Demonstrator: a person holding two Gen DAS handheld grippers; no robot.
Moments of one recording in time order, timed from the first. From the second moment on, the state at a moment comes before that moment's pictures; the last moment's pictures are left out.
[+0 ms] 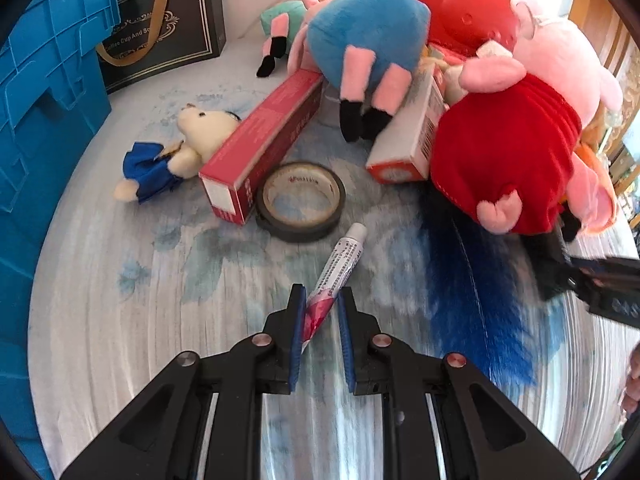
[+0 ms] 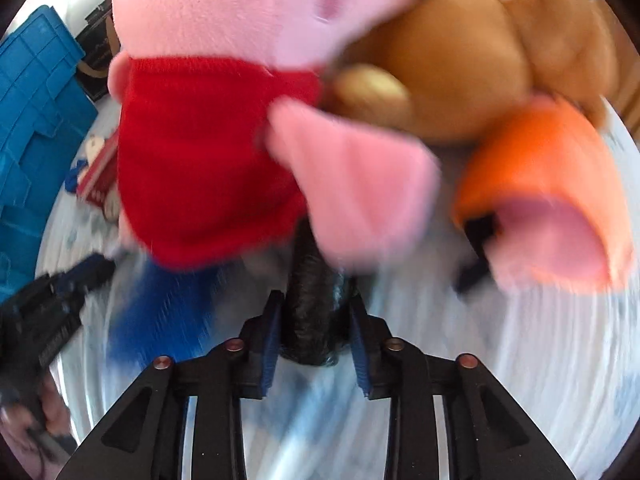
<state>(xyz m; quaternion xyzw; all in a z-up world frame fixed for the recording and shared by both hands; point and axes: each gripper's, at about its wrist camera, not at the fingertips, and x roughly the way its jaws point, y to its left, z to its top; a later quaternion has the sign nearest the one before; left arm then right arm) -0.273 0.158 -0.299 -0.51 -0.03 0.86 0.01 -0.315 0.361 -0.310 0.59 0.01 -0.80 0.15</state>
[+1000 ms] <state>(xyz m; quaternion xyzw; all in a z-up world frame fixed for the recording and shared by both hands) -0.241 0.172 -0.292 -0.53 -0.03 0.85 0.01 -0.286 0.384 -0.309 0.58 0.05 -0.80 0.13</state>
